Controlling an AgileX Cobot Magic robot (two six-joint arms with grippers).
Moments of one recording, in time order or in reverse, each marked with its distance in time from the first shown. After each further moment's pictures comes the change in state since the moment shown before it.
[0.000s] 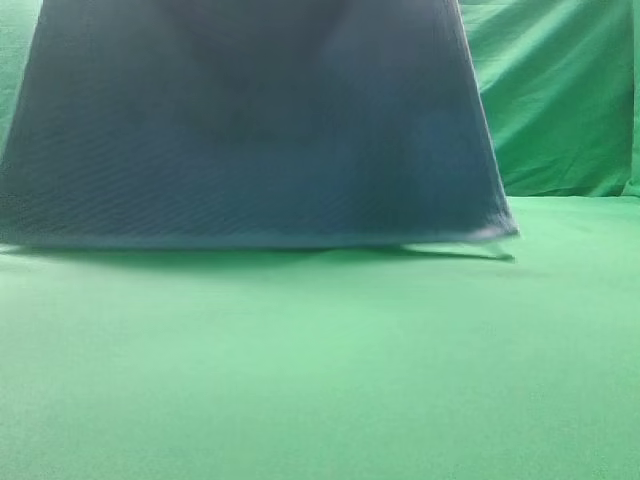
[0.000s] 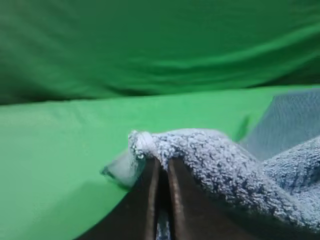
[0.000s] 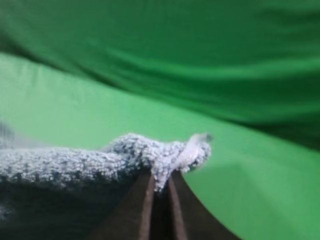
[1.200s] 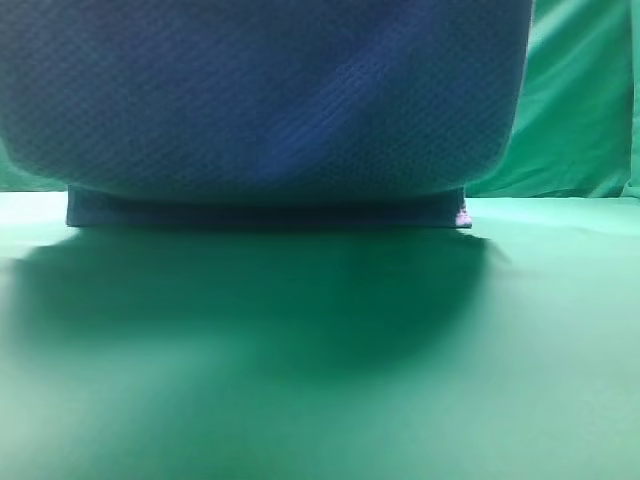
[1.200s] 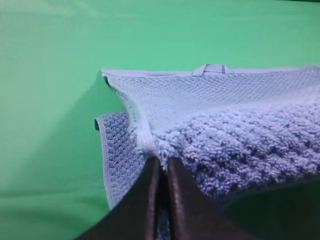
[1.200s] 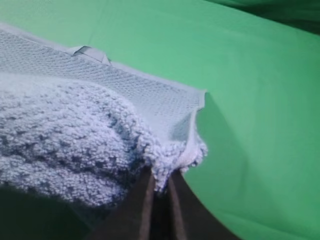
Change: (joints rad) left arm -0.002 -0.415 0.644 -0.038 -0.096 -0.005; right arm 0.058 -0.402 0.621 -0.060 0.066 0.099
